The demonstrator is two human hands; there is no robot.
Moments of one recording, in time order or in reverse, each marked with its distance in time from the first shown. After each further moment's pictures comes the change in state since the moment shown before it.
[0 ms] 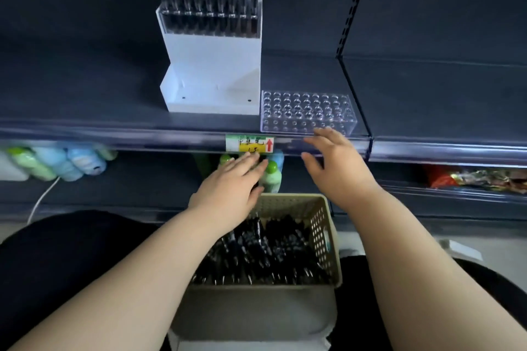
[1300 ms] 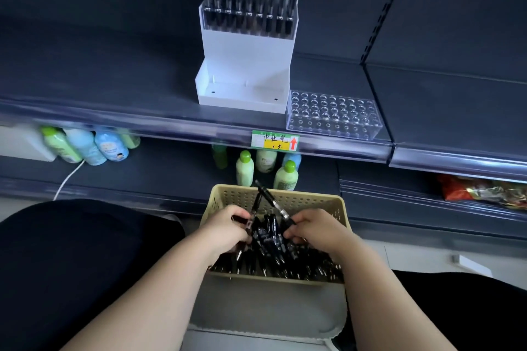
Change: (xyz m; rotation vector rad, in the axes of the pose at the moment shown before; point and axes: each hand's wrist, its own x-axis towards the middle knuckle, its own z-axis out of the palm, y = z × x) left_hand -0.064 -0.016 0.042 -1.125 -0.272 -0.920; right_hand -0.054 -0.012 0.083 0.537 -0.622 0.565
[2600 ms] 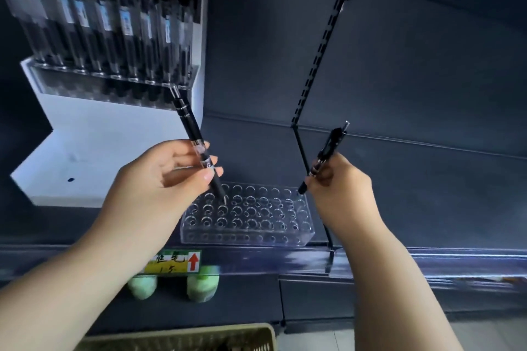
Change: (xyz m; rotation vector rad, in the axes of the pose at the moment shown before) left_hand 0.055 0.221 0.017 -0.262 0.164 0.890; right_hand 0.061 -0.088 -0.218 -0.210 0.879 -0.392
